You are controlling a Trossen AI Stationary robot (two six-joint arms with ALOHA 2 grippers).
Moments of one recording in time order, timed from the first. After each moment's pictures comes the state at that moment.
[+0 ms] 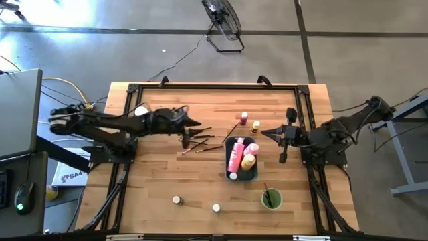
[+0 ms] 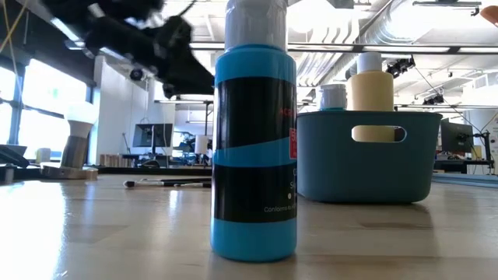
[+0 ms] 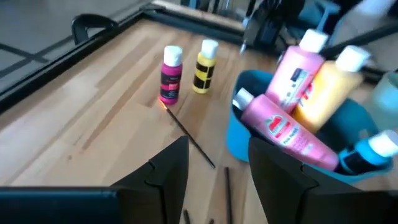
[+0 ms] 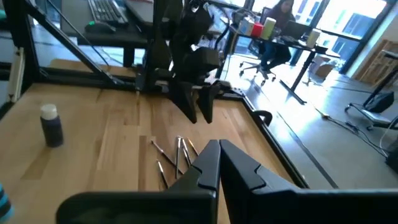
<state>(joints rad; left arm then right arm) 0.16 1.20 0.60 0.29 -0.04 -0.20 0.47 0.85 0.88 -0.33 0.72 0.00</state>
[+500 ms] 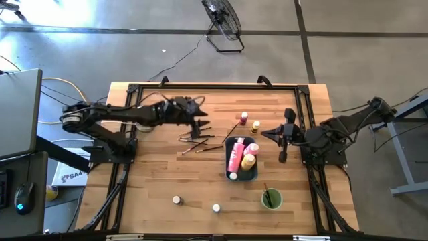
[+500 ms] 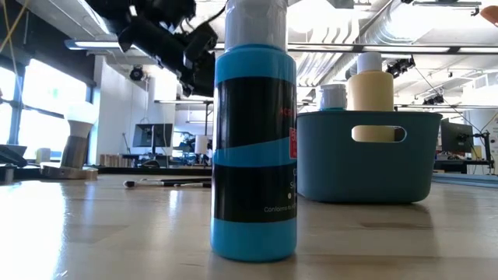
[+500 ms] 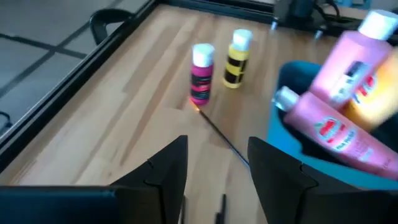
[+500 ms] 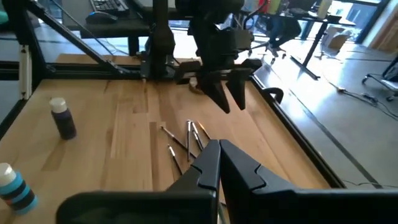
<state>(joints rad) 0.28 1.35 0.82 0.09 0.01 -0.05 0.43 0.85 0.88 -0.41 0.65 0.13</state>
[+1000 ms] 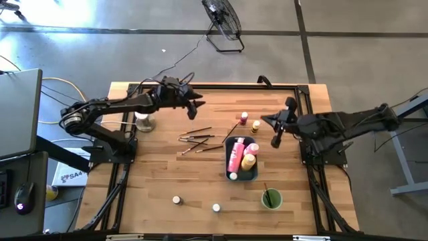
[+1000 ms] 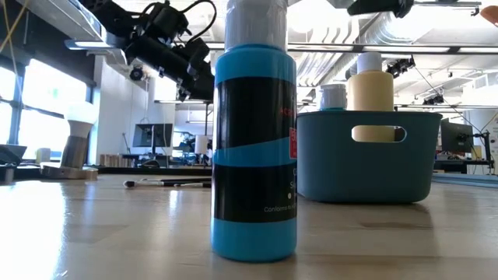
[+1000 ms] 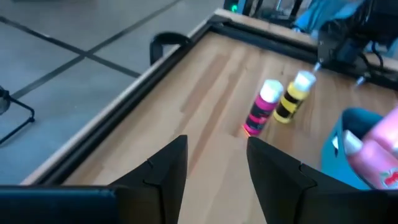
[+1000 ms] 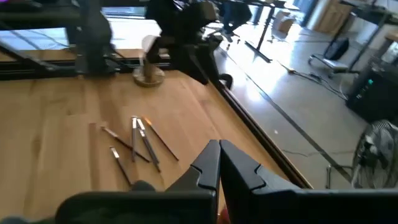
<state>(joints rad) 0.54 1.35 0.82 0.17 0.17 -0.05 0.19 0.85 0.88 -0.43 0.63 0.10</state>
